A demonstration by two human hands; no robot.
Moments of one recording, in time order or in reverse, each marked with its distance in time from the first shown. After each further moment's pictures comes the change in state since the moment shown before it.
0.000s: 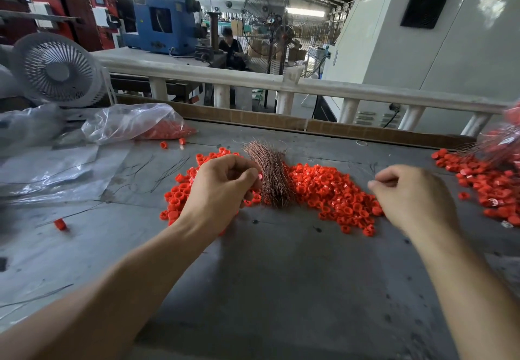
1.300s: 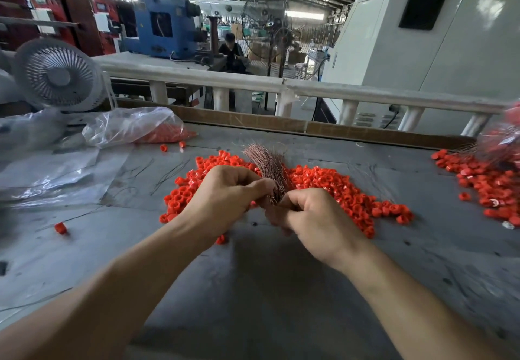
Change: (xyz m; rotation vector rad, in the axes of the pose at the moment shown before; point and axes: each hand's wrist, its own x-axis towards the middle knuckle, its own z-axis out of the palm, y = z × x) left_hand -0.003 0.012 0.000 0.107 -0.175 -0.063; right_hand -0.065 -0.079 0.032 0.583 -0.589 -0.288
